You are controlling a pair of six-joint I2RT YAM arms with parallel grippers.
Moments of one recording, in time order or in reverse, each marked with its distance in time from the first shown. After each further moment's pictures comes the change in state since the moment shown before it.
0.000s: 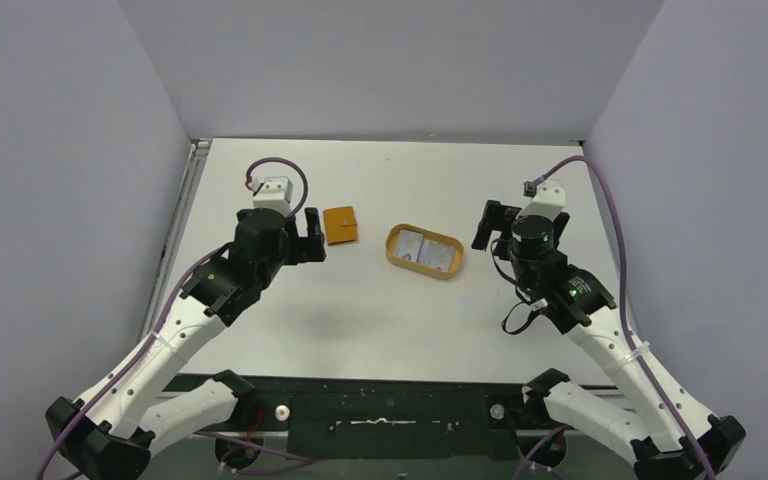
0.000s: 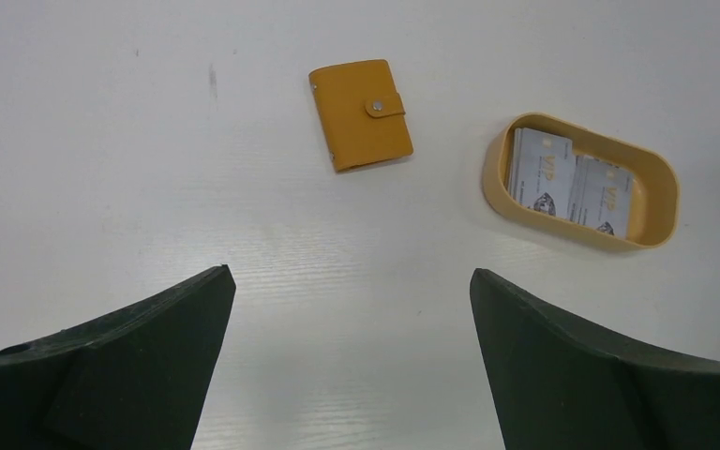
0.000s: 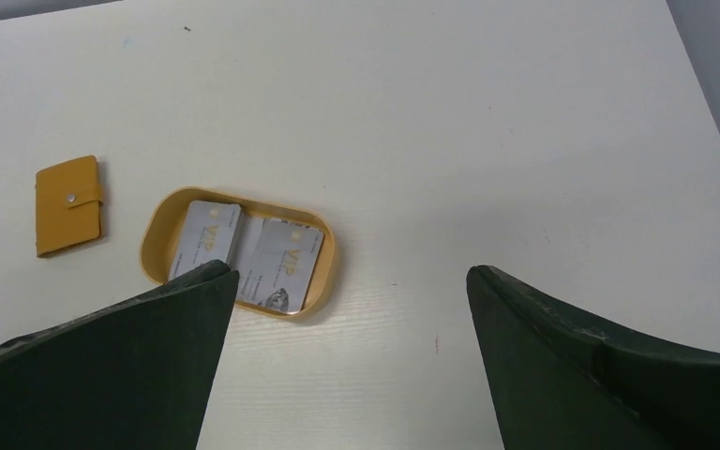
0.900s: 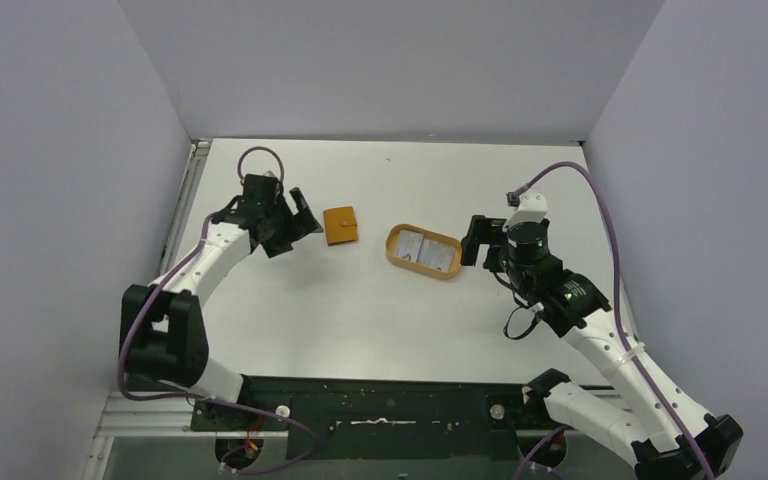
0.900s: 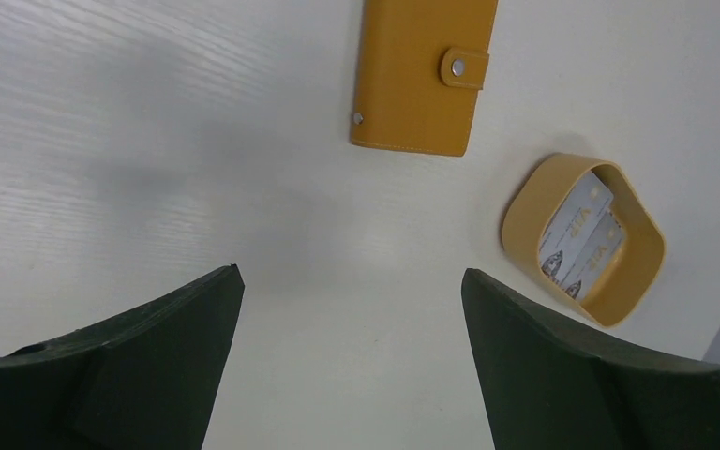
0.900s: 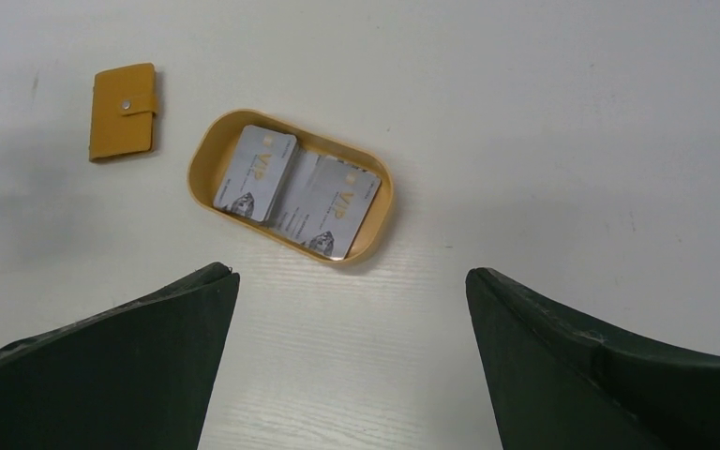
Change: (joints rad) left arm 0.379 0.461 0.077 0.035 0.429 -0.288; right arm 0.000 -0.013 -0.051 0.003 -0.184 -0.012
